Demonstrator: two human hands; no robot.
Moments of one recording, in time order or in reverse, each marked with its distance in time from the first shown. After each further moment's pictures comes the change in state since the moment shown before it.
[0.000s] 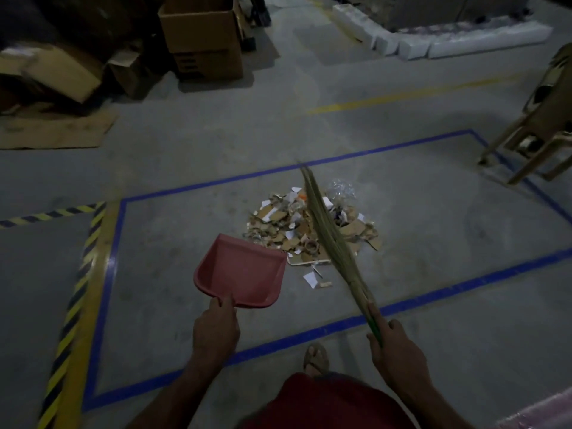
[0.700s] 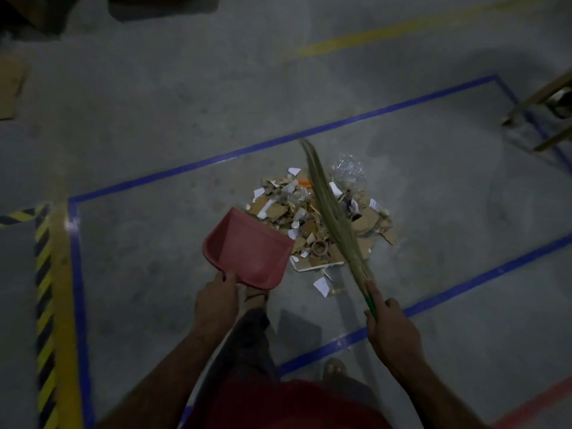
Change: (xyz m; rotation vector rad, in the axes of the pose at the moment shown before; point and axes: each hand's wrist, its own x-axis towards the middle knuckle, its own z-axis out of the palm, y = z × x) left_hand 0.395 -0.064 0.041 0.003 -0.262 0.138; right_hand 0.323 -0.178 0.005 -0.093 -0.150 0.195
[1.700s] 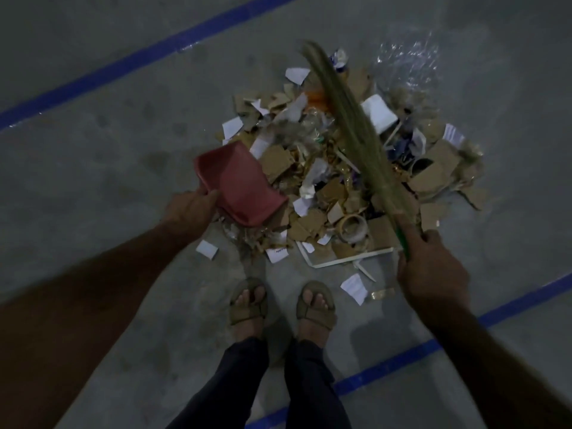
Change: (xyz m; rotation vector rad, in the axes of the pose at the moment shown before) left_hand 0.484 -0.075 0.331 0.322 -0.273 0.342; right_hand 0.434 -0.014 0.248 -0.117 -0.021 0.105
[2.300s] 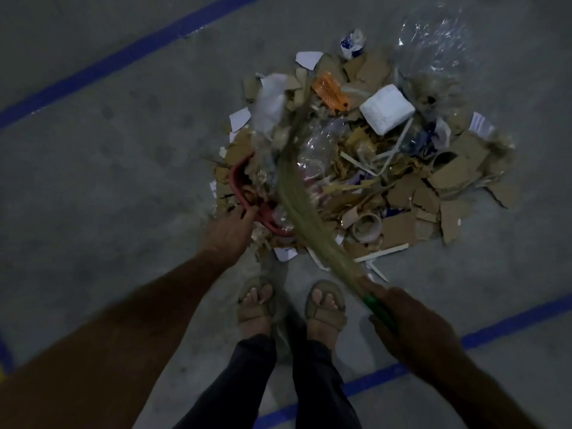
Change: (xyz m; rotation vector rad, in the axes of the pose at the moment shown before) left_hand -0.009 0.066 0.051 -0.169 0.027 0.028; right_hand -0.047 0.009 0.047 0.214 -0.359 -0.375
